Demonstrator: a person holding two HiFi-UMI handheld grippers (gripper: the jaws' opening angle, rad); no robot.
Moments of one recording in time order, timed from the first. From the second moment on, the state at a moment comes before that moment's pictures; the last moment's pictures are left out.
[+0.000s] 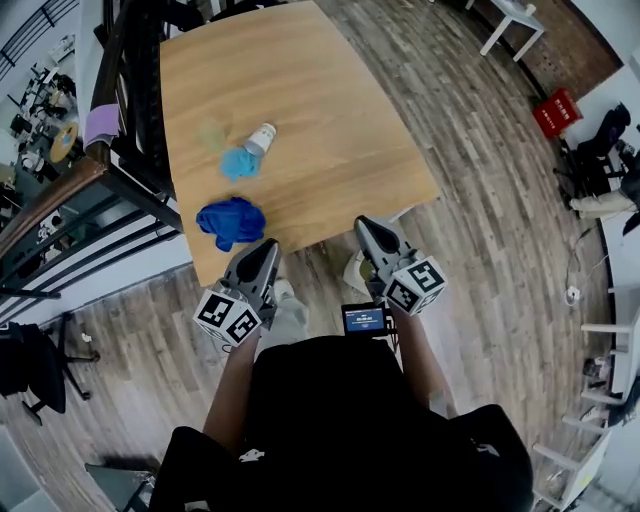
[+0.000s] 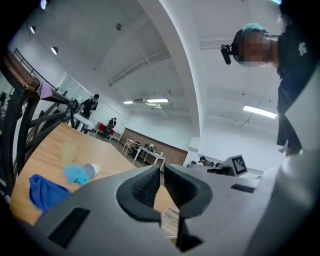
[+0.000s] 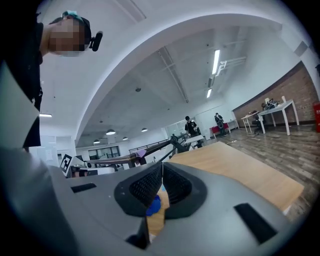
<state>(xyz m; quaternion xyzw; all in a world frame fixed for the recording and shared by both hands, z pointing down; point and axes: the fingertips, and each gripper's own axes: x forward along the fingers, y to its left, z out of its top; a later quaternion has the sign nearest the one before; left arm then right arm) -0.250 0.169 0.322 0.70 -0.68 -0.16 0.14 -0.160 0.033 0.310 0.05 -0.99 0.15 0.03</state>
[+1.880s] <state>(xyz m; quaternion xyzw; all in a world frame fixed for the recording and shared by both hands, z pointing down) -0.528 -0.043 0.535 0.51 -0.74 -0.14 0.41 -0.366 -0.136 0.358 0.02 -0.98 0.18 0.09</state>
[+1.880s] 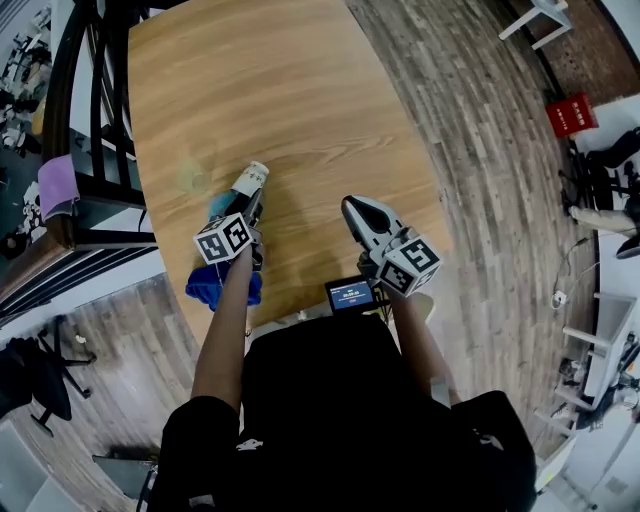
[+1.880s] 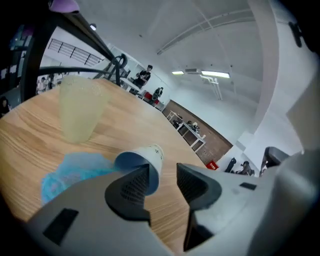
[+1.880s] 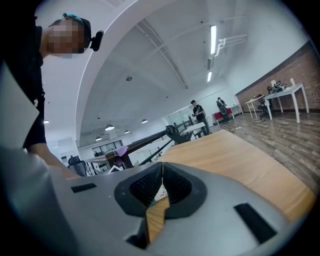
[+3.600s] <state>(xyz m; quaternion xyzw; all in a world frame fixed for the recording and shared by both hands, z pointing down) -0.265 -0.110 0.519 0.75 -0.52 -0.05 0.40 -0.101 -0.079 0.395 0.32 -0.92 0.21 0.09</state>
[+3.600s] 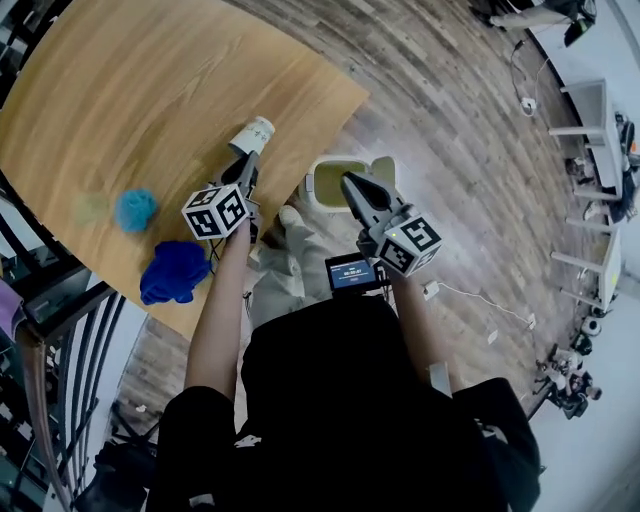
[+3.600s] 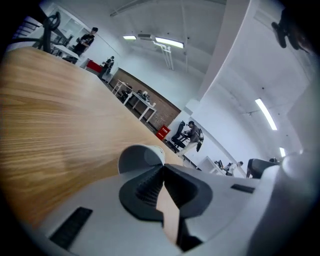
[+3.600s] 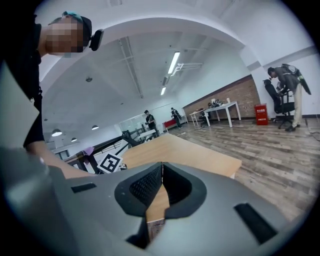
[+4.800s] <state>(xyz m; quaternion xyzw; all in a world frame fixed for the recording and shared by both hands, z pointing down) 0.067 -0.077 0.812 0.78 -0.37 0.12 0.48 0.124 -0.033 0.596 0.37 -0.87 0.32 0.07</state>
